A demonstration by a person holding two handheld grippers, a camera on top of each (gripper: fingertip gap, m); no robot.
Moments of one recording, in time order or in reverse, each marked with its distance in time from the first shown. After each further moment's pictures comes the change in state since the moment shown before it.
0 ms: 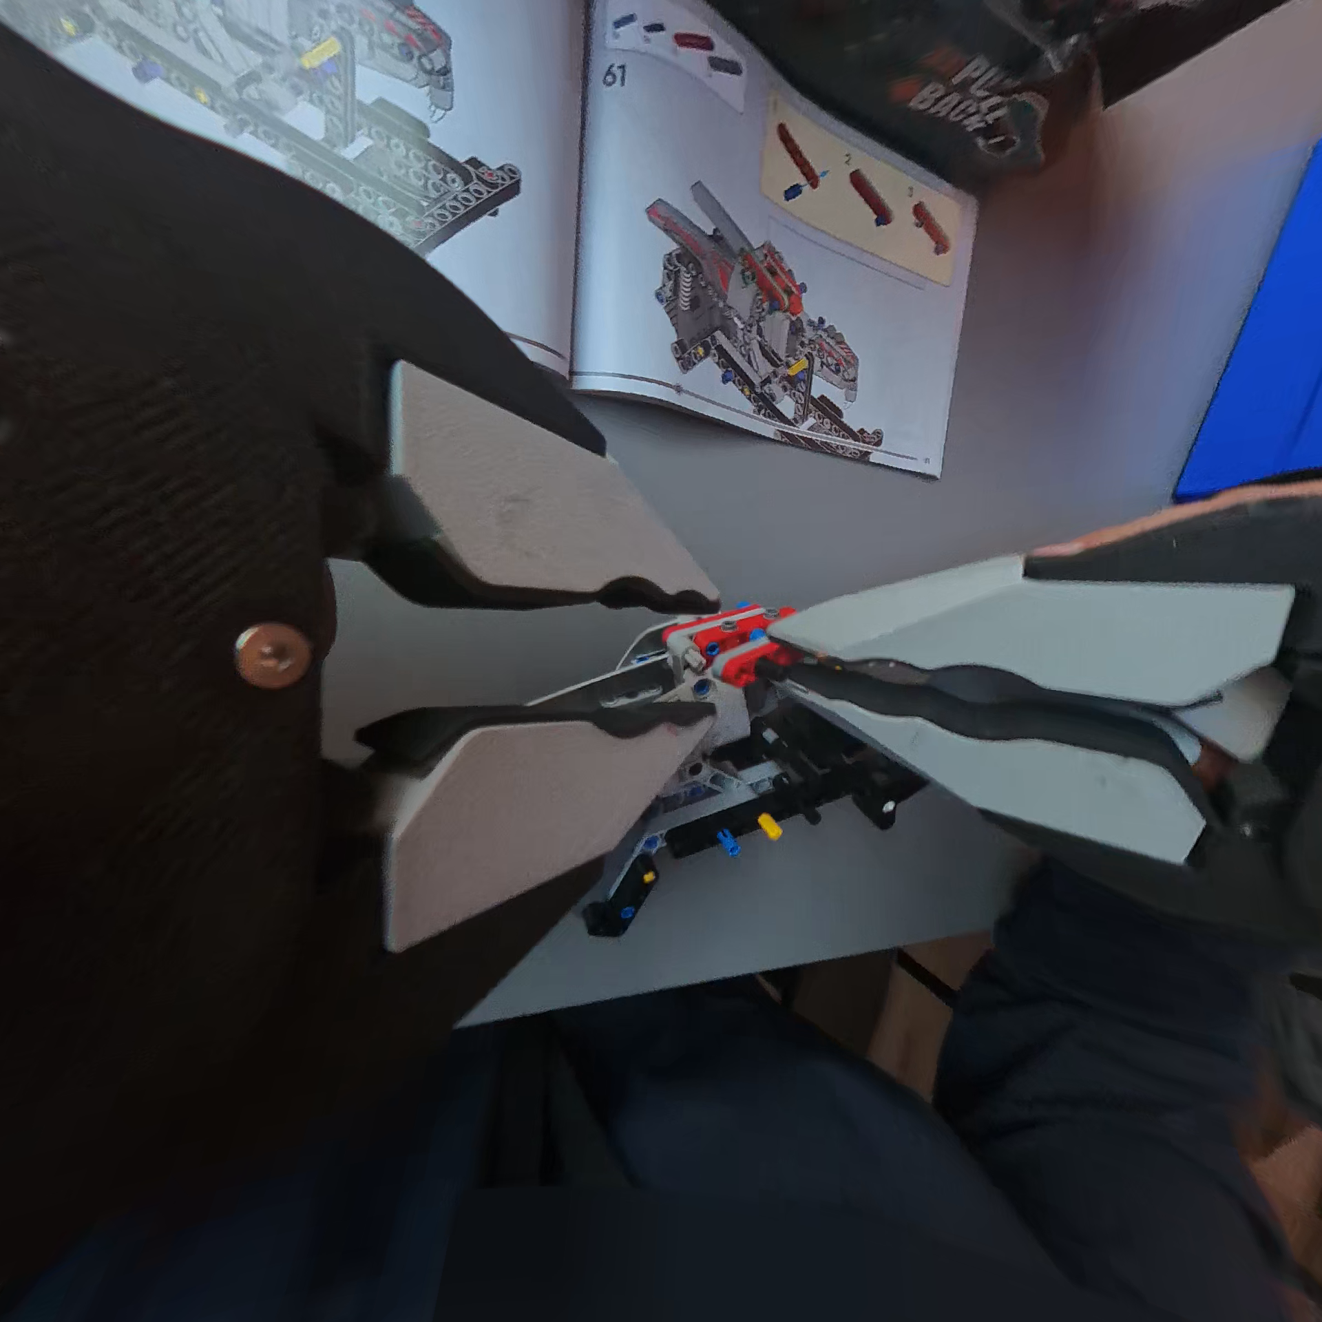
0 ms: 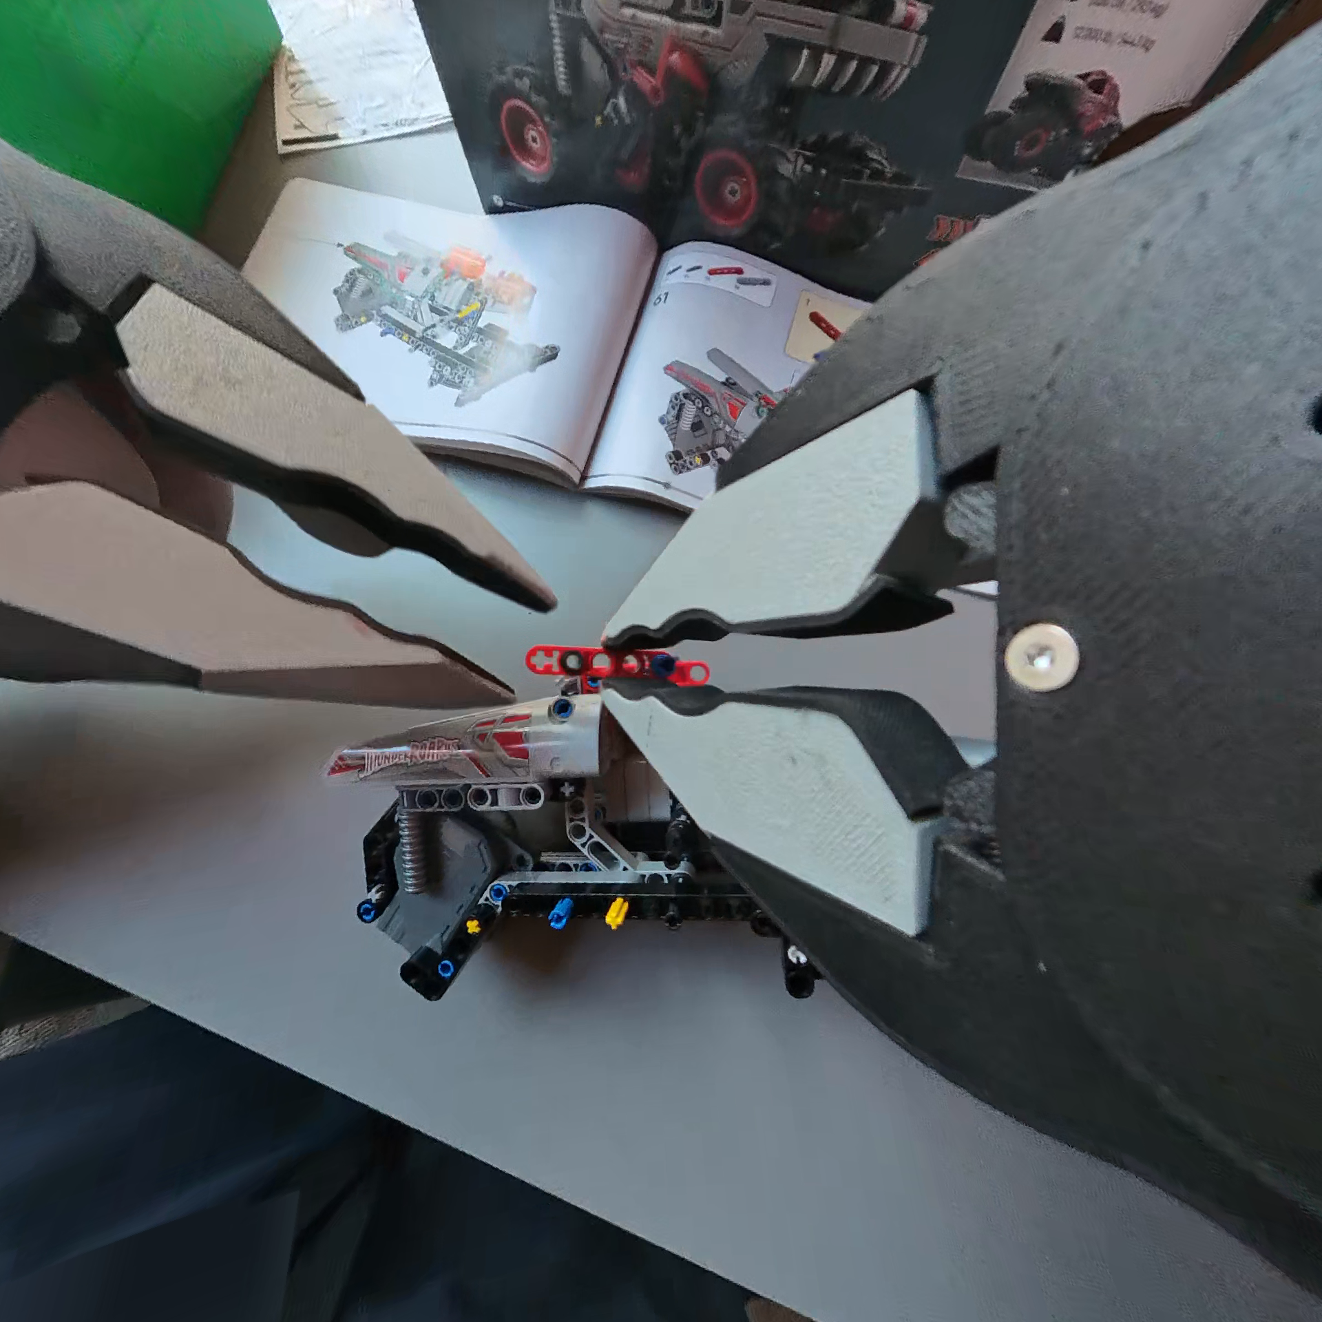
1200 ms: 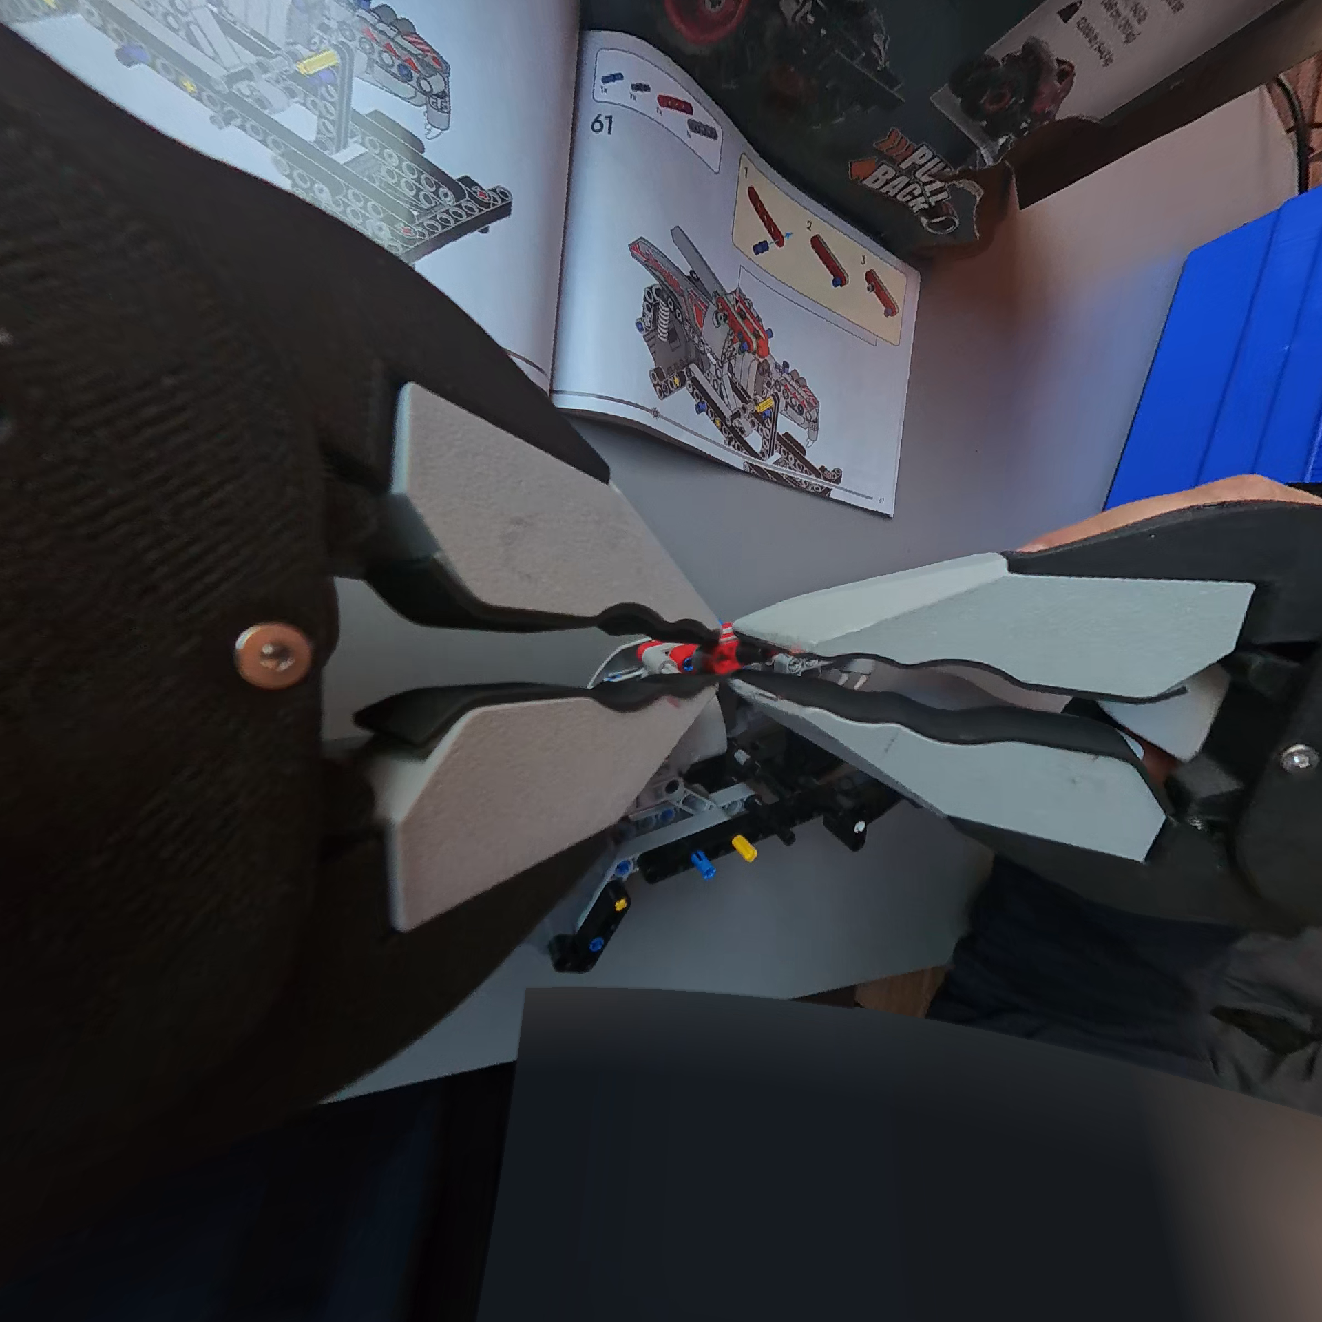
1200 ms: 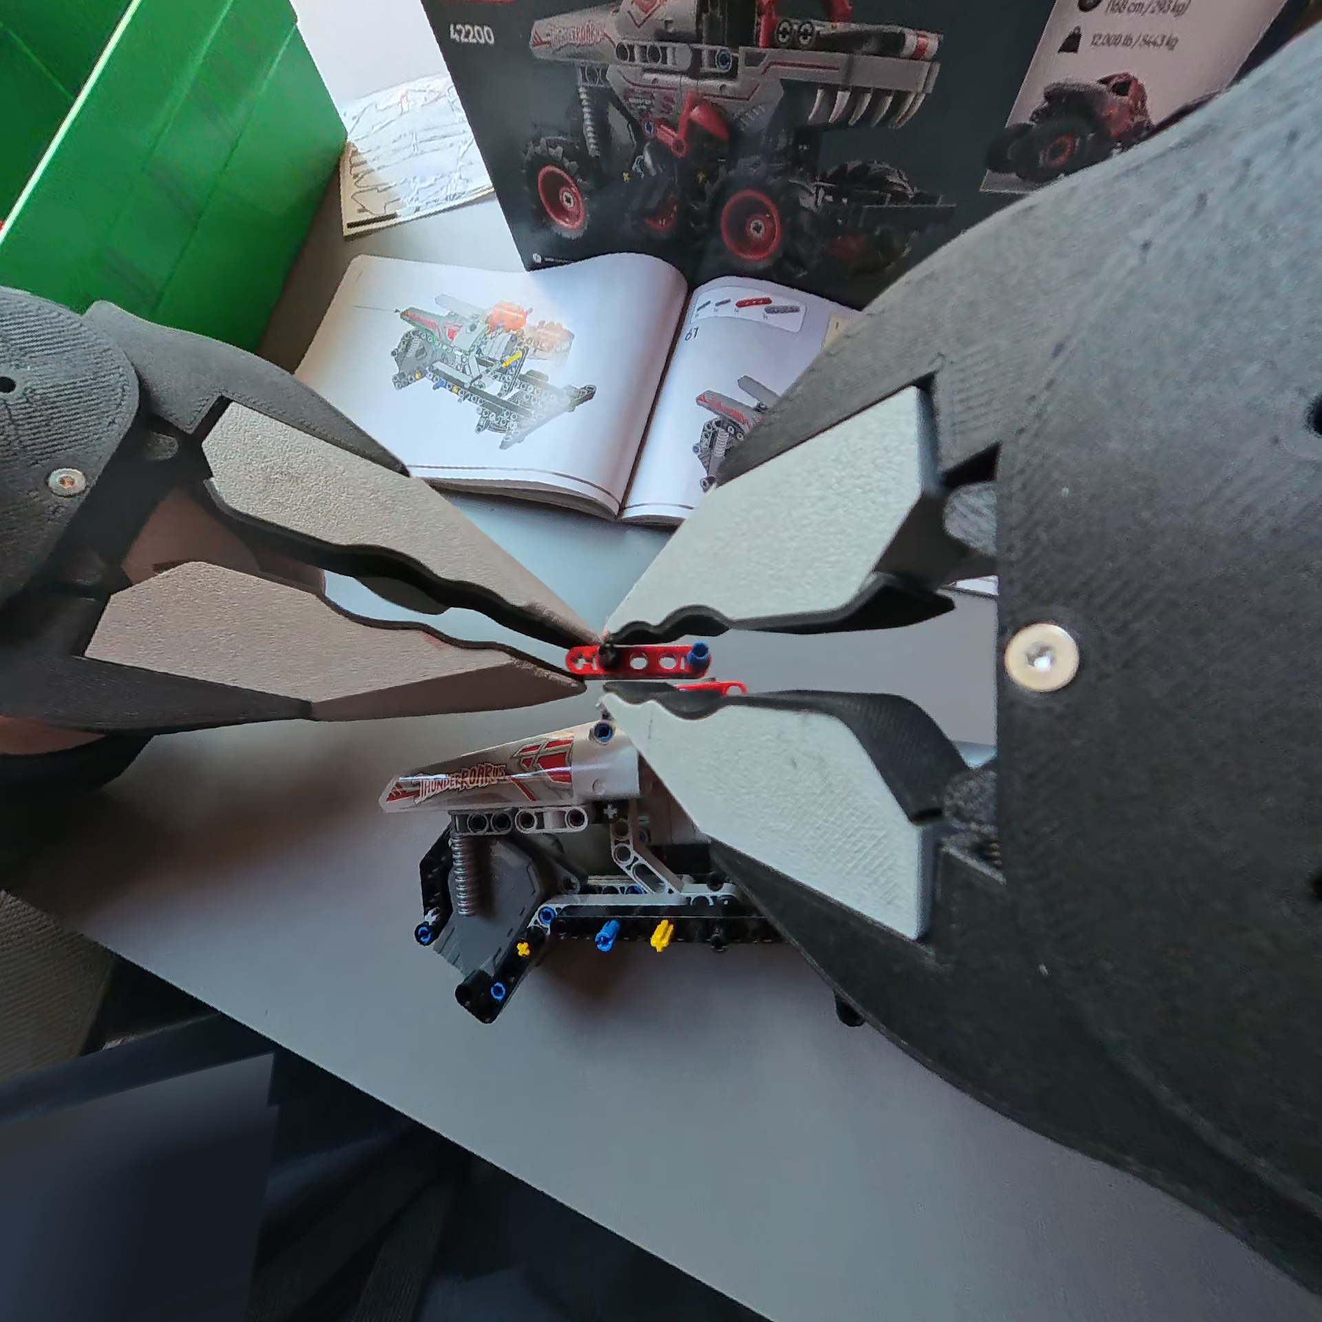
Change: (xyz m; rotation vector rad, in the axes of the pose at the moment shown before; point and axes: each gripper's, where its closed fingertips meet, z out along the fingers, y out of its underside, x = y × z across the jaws) left arm -0.003 -0.004 0.003 0.096 -0.077 0.032; right arm 0.007 -0.012 0.002 0.093 0.056 -0.003
